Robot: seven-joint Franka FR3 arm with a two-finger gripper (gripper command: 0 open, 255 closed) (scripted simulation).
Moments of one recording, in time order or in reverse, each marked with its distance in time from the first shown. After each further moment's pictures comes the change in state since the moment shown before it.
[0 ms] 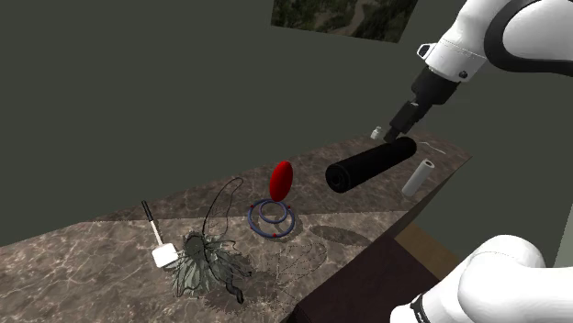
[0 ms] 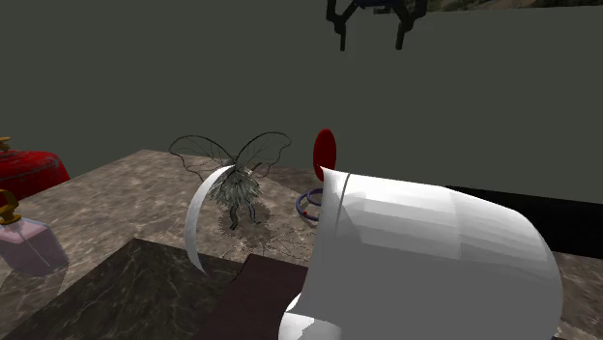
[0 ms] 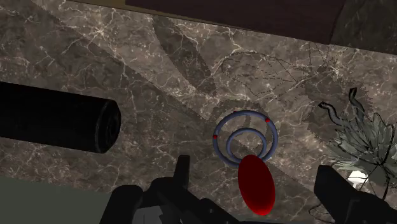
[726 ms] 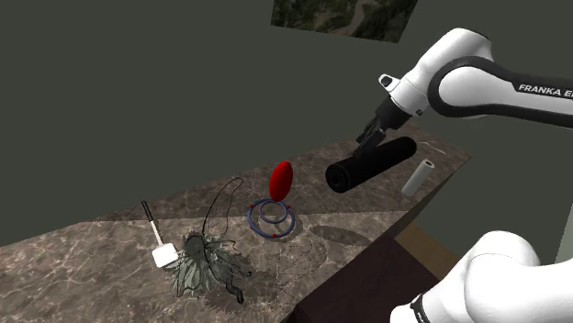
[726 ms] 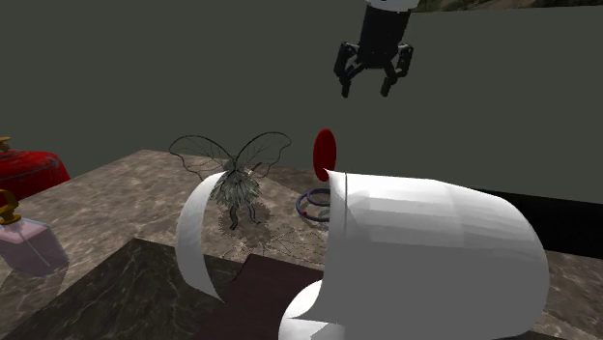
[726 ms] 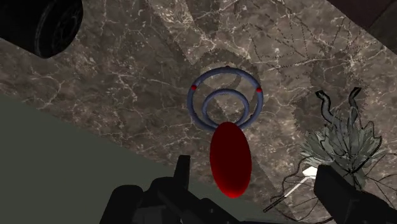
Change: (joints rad) arm 0.151 0.083 -0.188 -0.231 0.053 0.462 -0.429
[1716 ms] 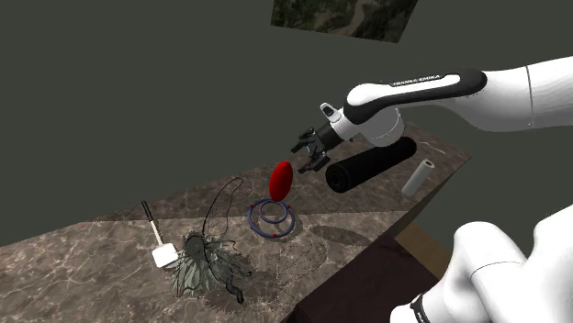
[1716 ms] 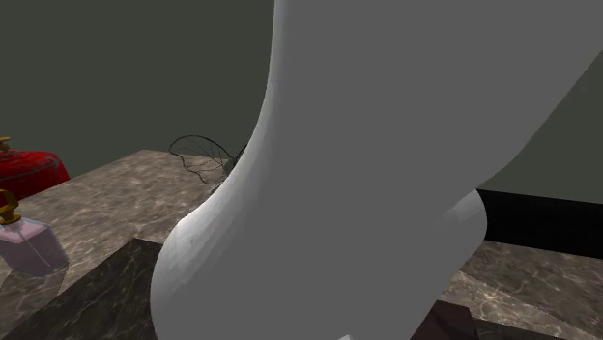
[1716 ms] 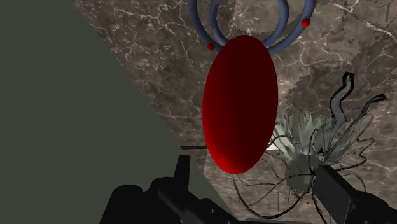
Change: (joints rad) arm 0.601 0.482 -0.506 0.084 0.588 0.442 -1.102
